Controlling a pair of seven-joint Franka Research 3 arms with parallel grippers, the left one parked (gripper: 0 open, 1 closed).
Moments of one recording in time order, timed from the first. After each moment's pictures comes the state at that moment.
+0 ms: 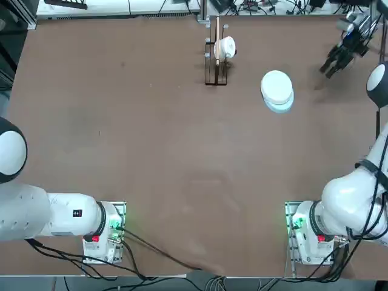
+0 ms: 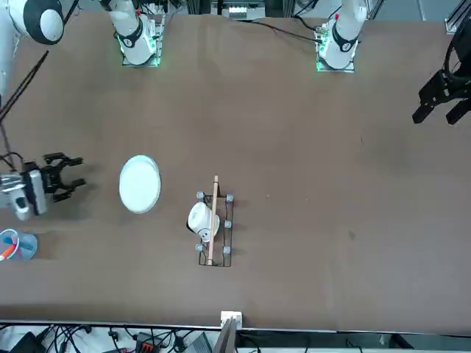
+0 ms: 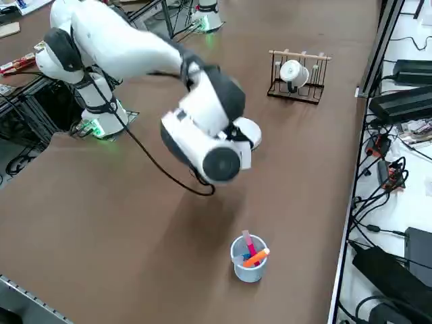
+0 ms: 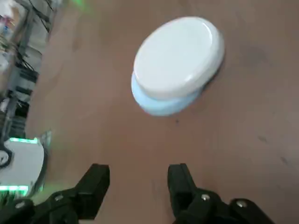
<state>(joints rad) -0.41 0.88 0.00 -1.03 0.32 1.25 -1.67</state>
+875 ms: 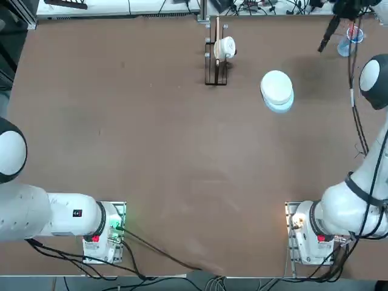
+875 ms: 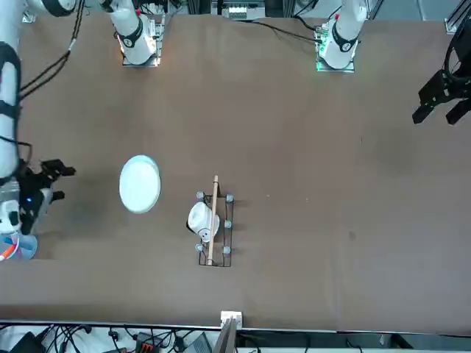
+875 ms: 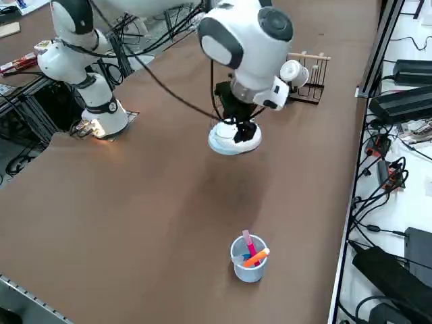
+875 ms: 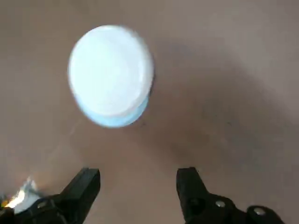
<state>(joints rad) -0.15 0.64 0.01 -1.25 0.08 1.54 -0.89</state>
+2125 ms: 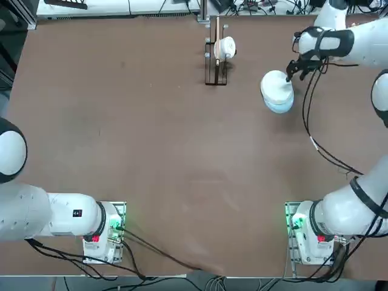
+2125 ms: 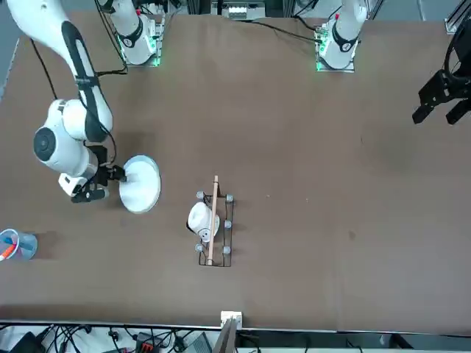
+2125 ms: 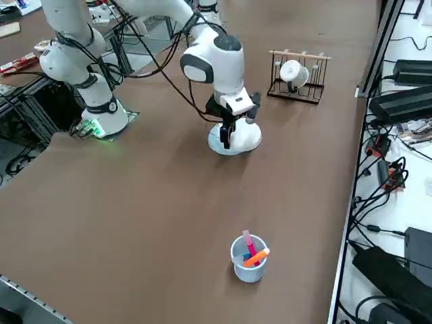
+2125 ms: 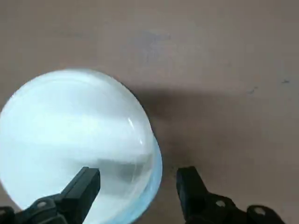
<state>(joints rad) 0.00 0.40 0.01 -2.05 0.04 2.39 -0.14</state>
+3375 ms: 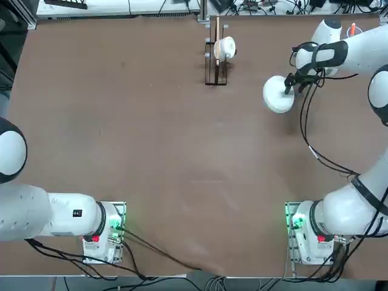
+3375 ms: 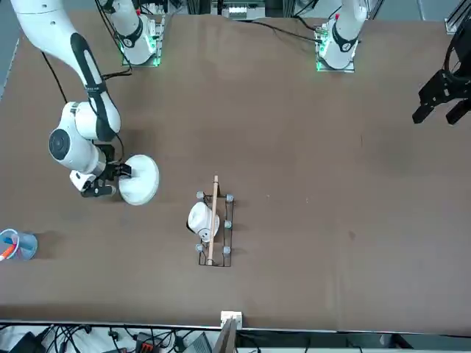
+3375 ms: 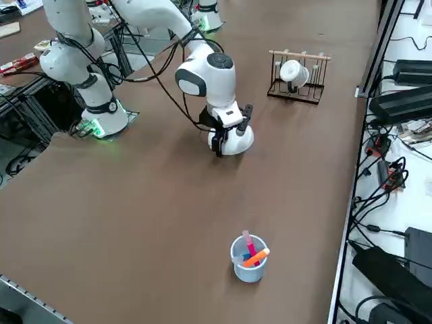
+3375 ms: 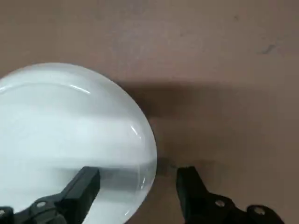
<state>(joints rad) -0.01 0.41 0.00 -2.14 0.04 2.47 -0.12</state>
